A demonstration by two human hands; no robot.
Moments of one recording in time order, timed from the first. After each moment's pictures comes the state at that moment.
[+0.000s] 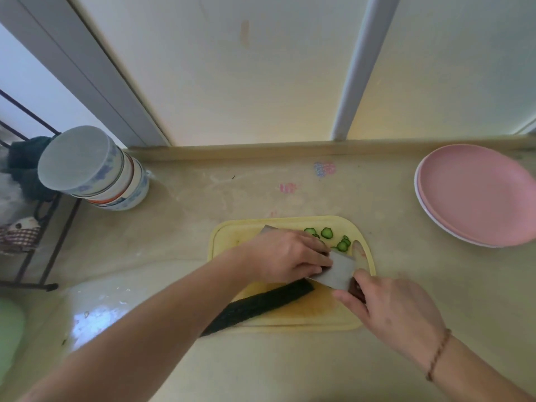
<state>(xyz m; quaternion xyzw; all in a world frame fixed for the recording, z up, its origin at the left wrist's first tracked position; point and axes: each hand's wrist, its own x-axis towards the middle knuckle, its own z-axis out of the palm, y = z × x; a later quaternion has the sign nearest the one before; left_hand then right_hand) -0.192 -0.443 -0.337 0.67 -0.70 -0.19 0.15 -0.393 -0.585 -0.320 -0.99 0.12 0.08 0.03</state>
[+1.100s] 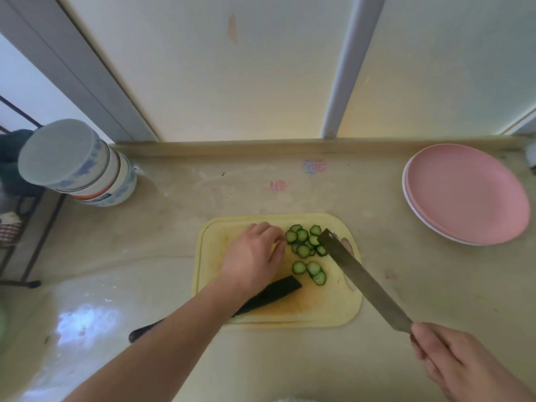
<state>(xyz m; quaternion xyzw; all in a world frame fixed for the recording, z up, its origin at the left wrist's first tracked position) -0.225 -0.417 -0.368 0.86 -0.41 -0.04 0.30 -0.484 -0.615 -0.281 -0.82 0.36 0.16 0.42</state>
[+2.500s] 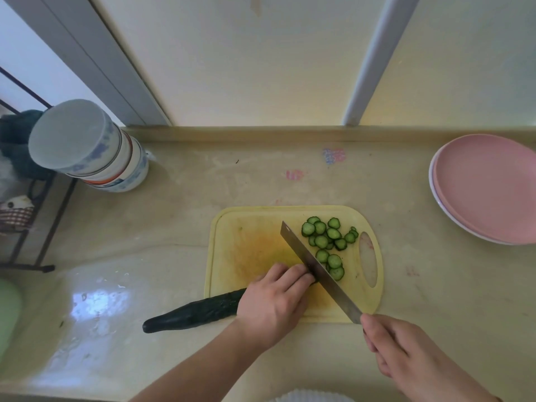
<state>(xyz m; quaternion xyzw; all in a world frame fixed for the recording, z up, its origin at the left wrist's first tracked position) -0.289 -0.380 -0.407 0.82 -0.51 0.03 0.26 -0.434 -0.557 -0.301 -0.79 0.31 0.21 0.49</state>
